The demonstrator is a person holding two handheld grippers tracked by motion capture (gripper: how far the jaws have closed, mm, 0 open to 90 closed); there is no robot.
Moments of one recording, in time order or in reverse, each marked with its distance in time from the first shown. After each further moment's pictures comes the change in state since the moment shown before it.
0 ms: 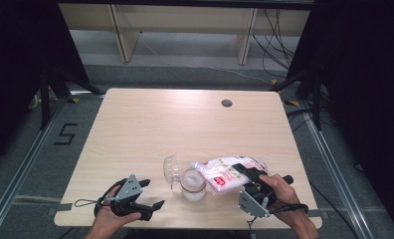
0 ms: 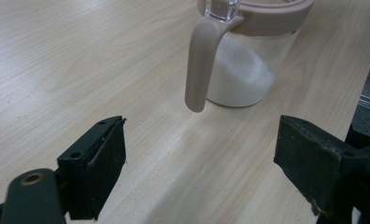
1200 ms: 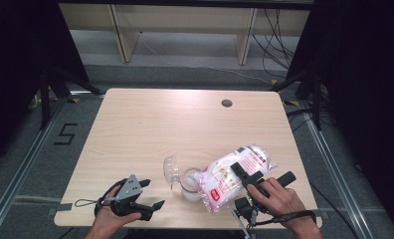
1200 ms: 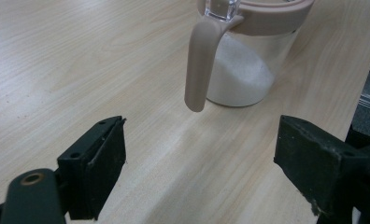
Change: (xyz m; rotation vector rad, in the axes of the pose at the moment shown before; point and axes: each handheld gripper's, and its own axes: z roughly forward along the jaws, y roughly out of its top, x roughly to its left) left arm -0.001 -0.001 0.001 -0.006 0.001 -0.017; right arm 0.001 0.035 -0.011 0.207 -0.093 -0.505
